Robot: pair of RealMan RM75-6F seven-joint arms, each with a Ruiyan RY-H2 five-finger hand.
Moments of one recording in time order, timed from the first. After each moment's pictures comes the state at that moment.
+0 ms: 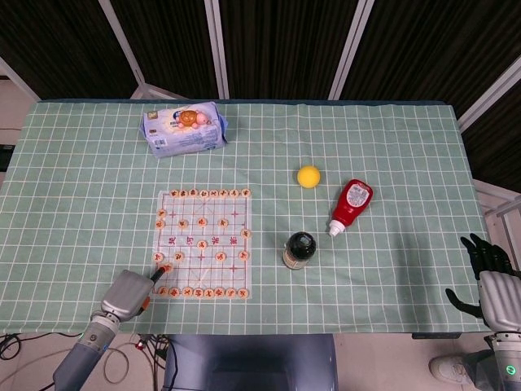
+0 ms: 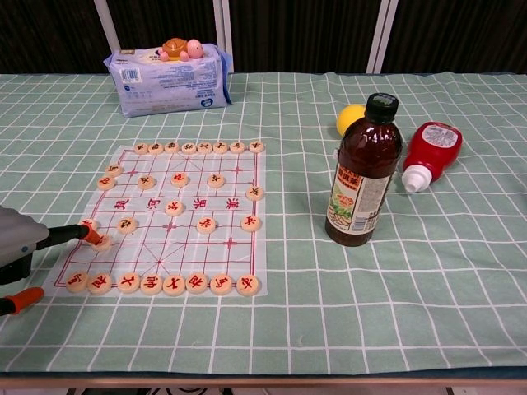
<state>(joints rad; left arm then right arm) -0.41 -1.40 0.09 -1.80 1.18 1.10 0.82 0.06 -1.07 0.07 -1.66 -1.41 1.41 0.05</state>
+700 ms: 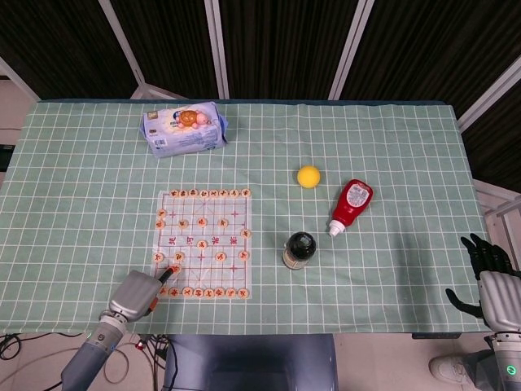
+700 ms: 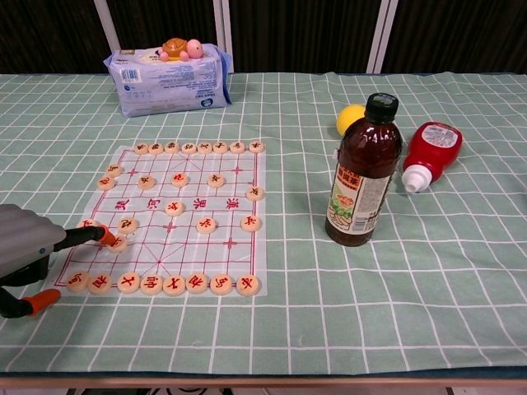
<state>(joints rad) -0.43 -1.42 0.10 -1.81 1.16 1.10 0.83 0.06 -1.06 0.07 -1.66 -1.41 1.41 0.05</state>
